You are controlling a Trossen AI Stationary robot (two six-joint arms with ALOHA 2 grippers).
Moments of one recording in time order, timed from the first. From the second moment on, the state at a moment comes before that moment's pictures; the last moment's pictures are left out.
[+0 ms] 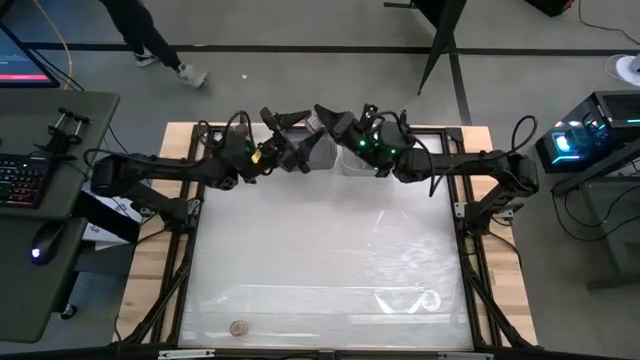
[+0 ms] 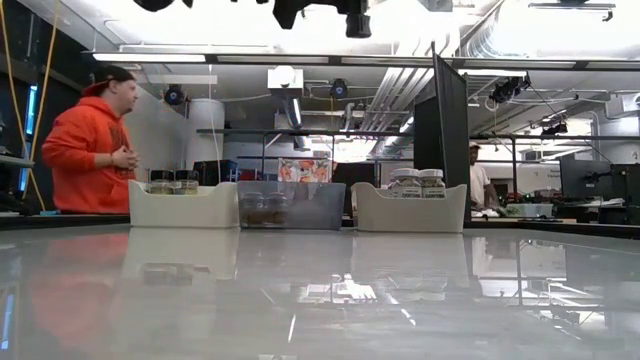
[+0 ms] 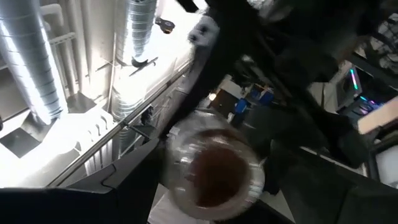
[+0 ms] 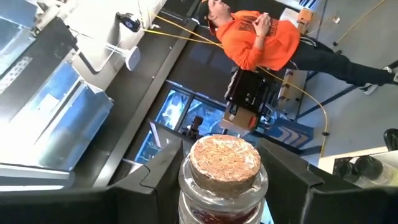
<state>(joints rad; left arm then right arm) 0.15 1.38 0.96 0.76 -0.37 1.17 -0.14 1.59 1.32 0.53 0.50 1.08</state>
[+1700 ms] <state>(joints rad) 0.15 1.40 0.96 0.81 -0.43 1.18 -0.14 1.59 1.32 0.53 0.49 1.07</state>
